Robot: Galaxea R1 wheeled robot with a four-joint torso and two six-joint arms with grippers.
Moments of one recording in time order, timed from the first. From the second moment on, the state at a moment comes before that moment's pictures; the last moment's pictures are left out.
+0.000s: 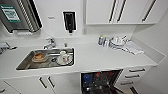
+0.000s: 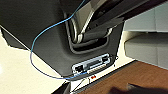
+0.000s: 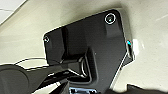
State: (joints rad) left arm 1.64 3.04 -2.72 0.90 -0.18 -0.73; right arm -1.31 2.31 -1.76 -0.05 -0.13 0.20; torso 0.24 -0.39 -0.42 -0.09
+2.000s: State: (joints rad) left arm 1.67 3.01 -2.72 0.90 -0.17 -0.73; right arm -1.16 2.66 -2.24 0.15 -0.08 0.25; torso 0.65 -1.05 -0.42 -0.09
